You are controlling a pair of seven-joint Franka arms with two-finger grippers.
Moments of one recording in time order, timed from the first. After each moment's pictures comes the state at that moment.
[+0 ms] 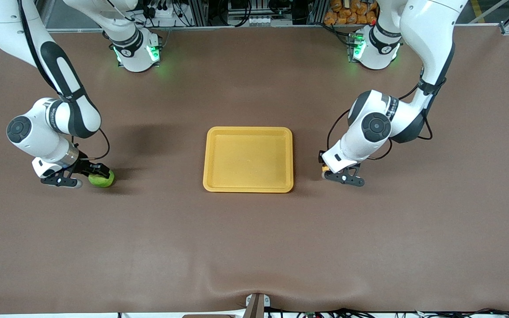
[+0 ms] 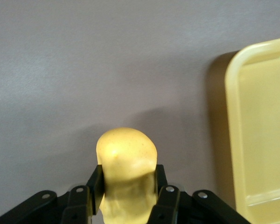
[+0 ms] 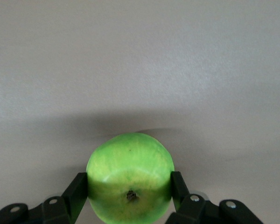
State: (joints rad) left arm -0.23 0.41 -0.22 -1.98 0.02 2.38 -0.21; right arm -0.07 0.35 -0.04 -2.22 0.14 2.64 -0.12
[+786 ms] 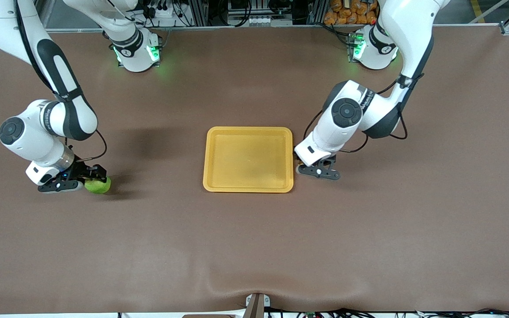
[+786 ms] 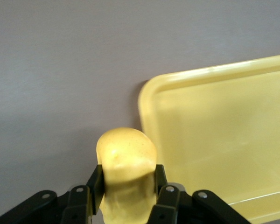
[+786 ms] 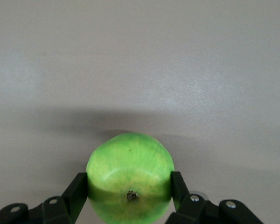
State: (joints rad) left arm -0.37 0.45 -0.22 -1.85 0.02 2.38 -0.39; right arm -0.07 0.35 -0.04 -2.13 0.14 2.54 -0.36
